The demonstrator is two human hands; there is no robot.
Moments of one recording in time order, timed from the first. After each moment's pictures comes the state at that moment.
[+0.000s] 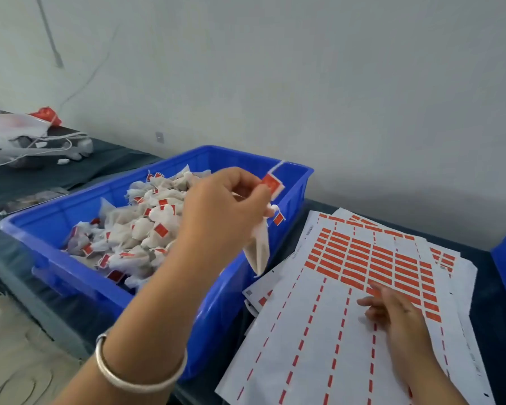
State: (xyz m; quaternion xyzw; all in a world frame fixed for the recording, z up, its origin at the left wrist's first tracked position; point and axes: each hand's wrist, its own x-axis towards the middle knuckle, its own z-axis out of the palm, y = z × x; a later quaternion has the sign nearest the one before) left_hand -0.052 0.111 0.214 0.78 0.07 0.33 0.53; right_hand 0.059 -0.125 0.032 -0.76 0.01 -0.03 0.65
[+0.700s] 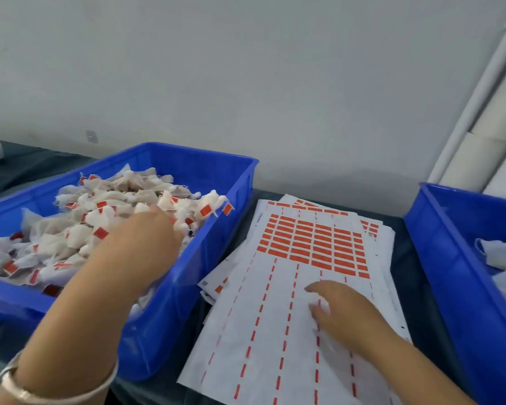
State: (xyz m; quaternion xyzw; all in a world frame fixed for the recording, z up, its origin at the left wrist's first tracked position) left_hand -0.043 0.142 0.186 0.97 0.22 0.04 0.09; right_hand 0.003 -0.133 0.074 -0.97 -0.12 0.06 0.18
